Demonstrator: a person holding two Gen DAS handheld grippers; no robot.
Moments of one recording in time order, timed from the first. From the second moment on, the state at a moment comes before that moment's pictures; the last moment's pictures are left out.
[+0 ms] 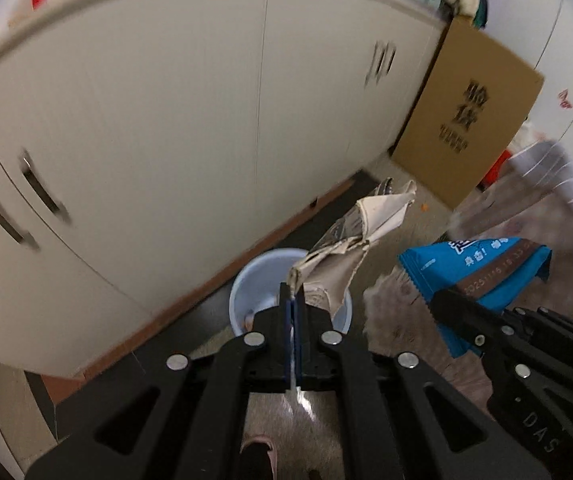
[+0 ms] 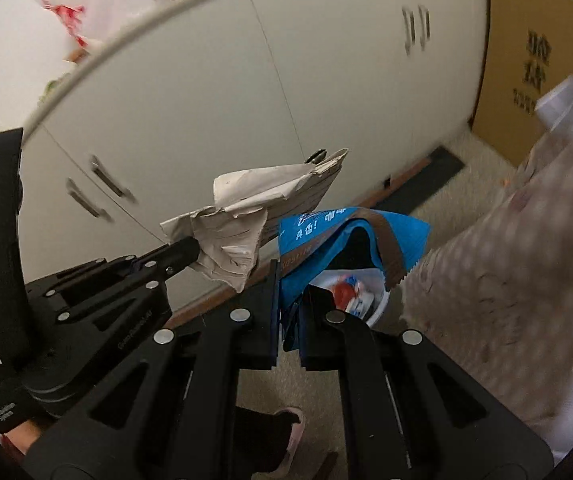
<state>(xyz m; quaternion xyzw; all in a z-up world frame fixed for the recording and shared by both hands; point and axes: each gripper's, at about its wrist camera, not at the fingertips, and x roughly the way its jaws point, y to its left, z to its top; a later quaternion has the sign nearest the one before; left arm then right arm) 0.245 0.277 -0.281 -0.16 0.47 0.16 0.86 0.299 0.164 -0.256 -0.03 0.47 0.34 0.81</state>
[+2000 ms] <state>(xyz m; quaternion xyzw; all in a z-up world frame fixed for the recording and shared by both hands) 0.264 0.338 -0.424 -0.14 0.57 0.22 0.78 0.369 0.225 -0.419 -0.06 0.56 0.28 0.78</state>
